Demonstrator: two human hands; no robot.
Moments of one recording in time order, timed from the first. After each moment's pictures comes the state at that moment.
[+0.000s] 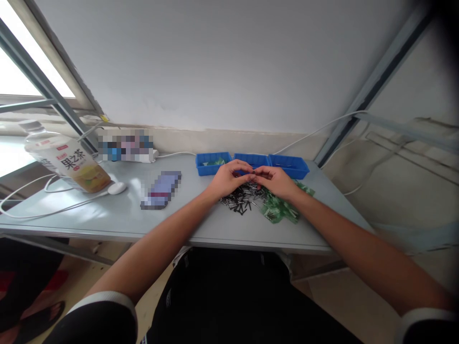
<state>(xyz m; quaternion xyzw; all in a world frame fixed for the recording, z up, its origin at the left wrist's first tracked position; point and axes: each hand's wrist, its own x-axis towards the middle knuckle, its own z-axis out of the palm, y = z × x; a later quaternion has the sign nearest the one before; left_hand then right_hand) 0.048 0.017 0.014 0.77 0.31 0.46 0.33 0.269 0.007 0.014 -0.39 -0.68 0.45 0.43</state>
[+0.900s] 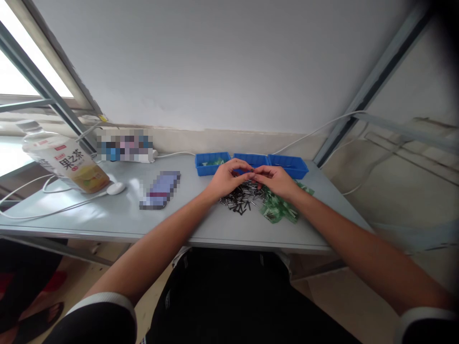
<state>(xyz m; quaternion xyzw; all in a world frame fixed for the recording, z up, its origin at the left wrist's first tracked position) 0.048 0.014 0.018 0.77 0.32 0.46 0.30 0.273 0.008 0.014 -0.40 -0.67 0.46 0.43</state>
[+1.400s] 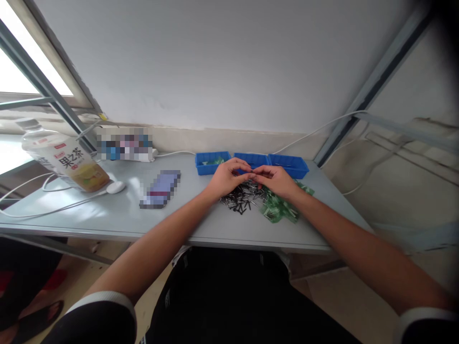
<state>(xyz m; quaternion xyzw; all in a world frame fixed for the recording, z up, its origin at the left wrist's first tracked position) 0.049 0.016 0.016 0.77 0.33 0.47 0.28 0.271 0.007 0.015 -0.41 -0.66 0.46 0.43</state>
